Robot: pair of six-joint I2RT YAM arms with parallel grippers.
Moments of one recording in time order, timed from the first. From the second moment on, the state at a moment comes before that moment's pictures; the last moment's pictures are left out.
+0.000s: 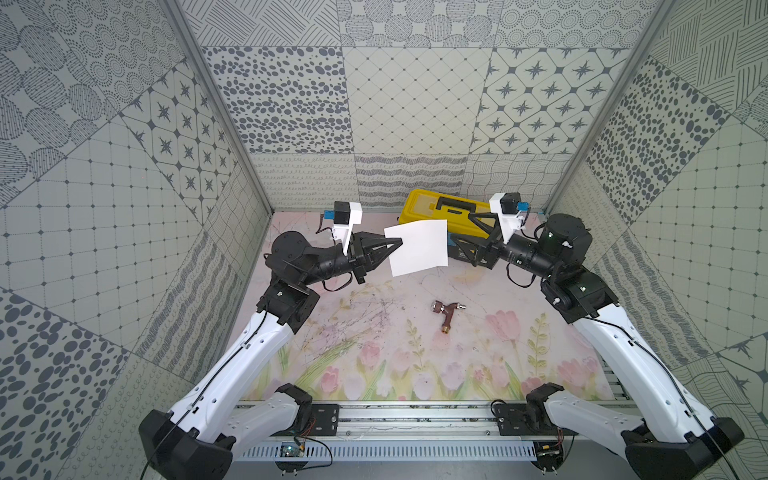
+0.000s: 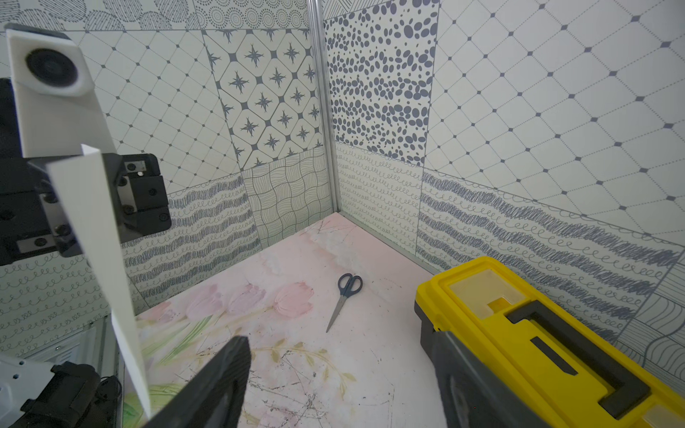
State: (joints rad) left arm -0.41 1.06 1.07 0.27 0.87 -0.37; right arm 0.41 1.08 1.24 -0.21 -0.52 0.02
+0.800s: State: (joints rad) left arm -0.41 1.08 1.08 0.19 0.81 -0.31; right arm 0.55 1.09 1.25 -0.28 -0.71 0.01
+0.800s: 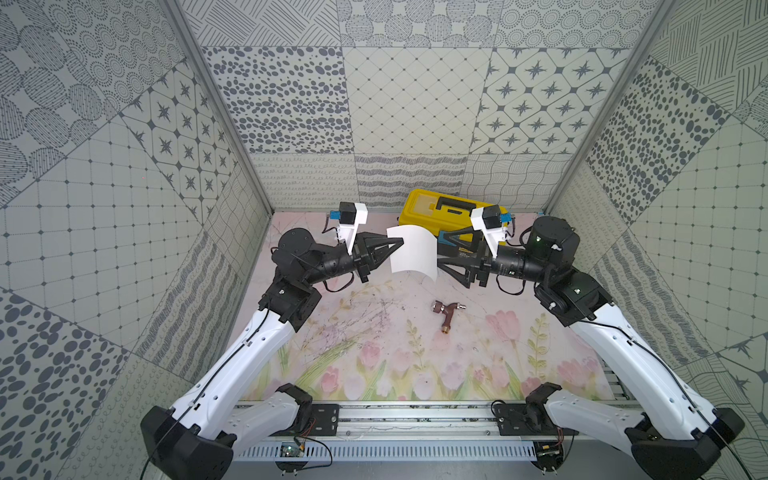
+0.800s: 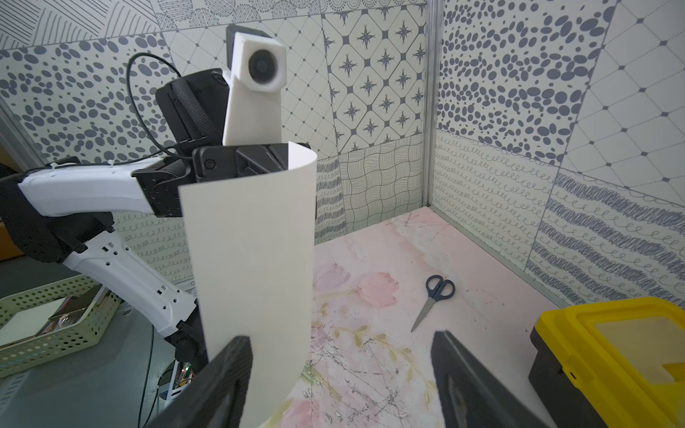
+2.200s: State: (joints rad) left arm -0.42 1.11 1.08 0.15 0.80 -0.29; right arm 0.66 1.29 1.35 -0.25 -0.73 0.00
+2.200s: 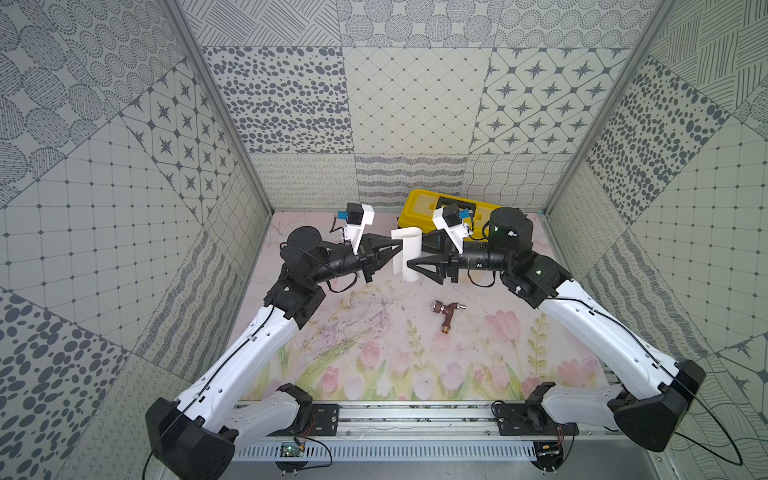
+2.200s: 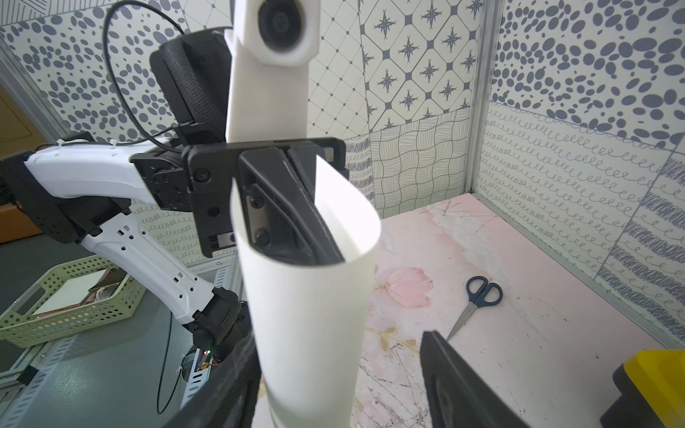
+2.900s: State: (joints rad) left arm -0.43 1.12 1.08 0.16 0.80 -0.29; right arm 0.68 1.32 1.36 -0.24 -0.73 -0.01
